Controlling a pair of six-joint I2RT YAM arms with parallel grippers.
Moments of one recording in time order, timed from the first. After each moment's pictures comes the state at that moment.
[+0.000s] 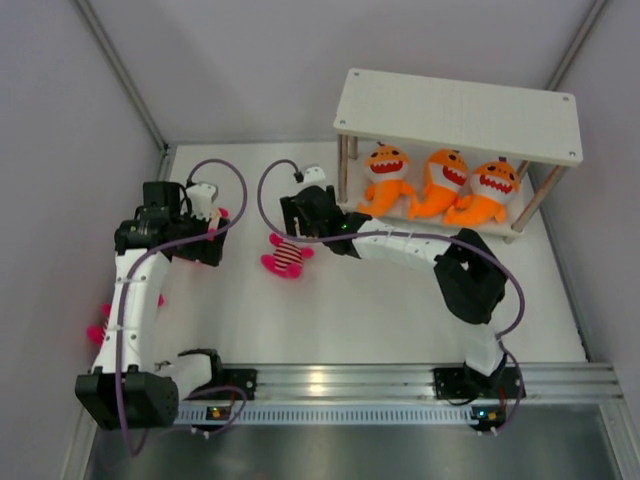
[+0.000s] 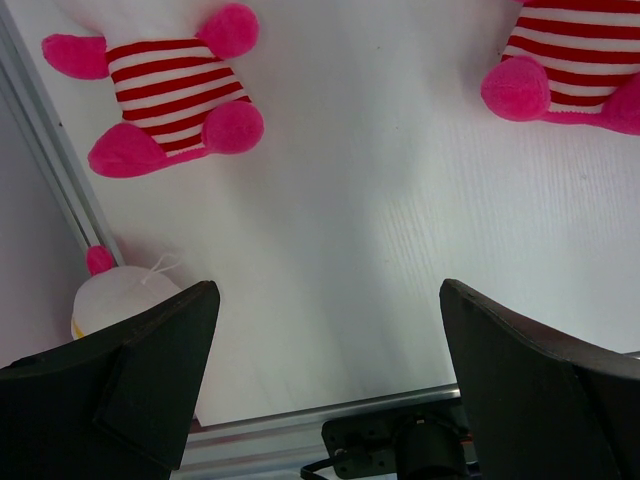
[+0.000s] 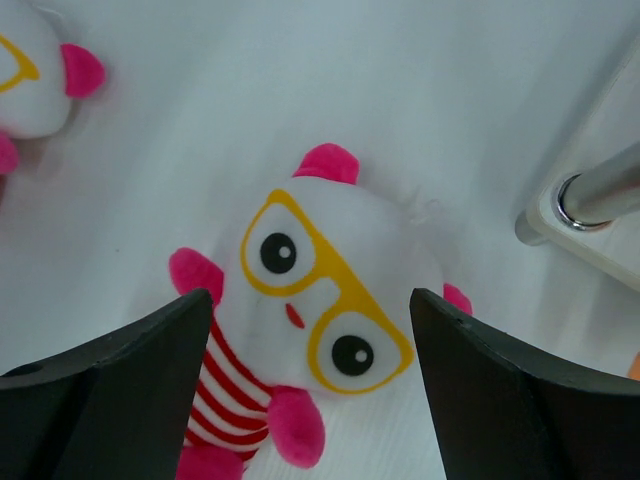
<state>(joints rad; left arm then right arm) 0.05 1.12 1.20 -1.05 0.11 0.31 0.93 1.93 1.47 -0.08 0.39 0.37</state>
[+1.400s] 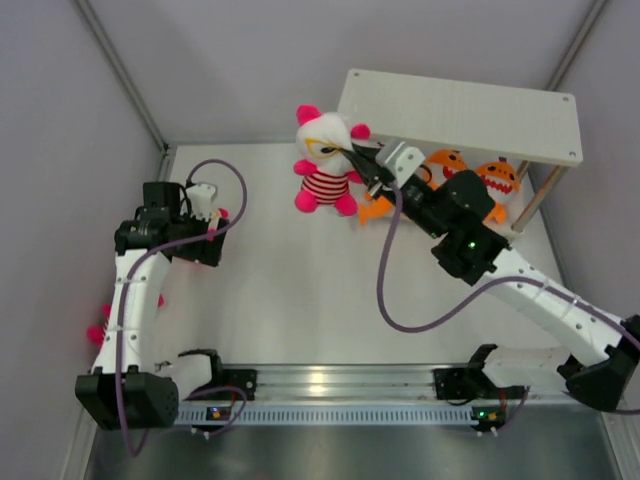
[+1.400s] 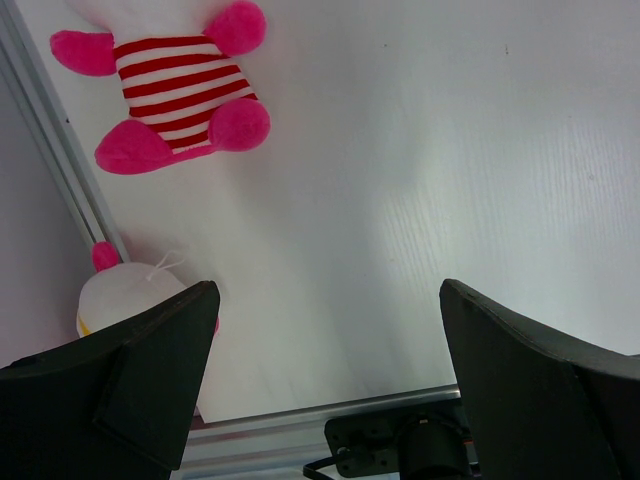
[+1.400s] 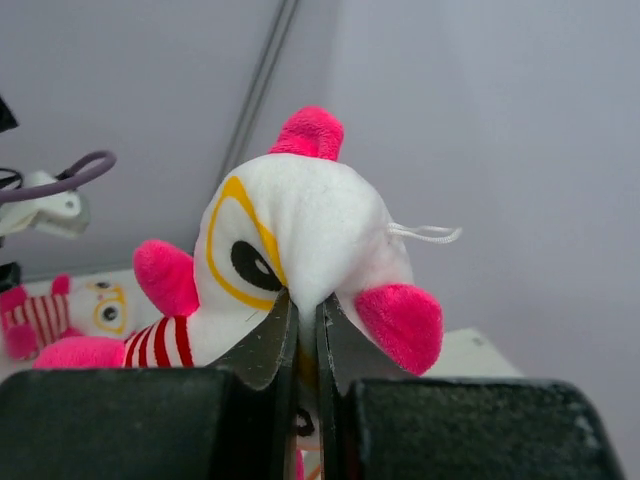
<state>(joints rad) 0.05 1.12 1.20 -1.05 0.09 0.31 0.86 1.22 1.23 0.29 -0.05 -0.41</state>
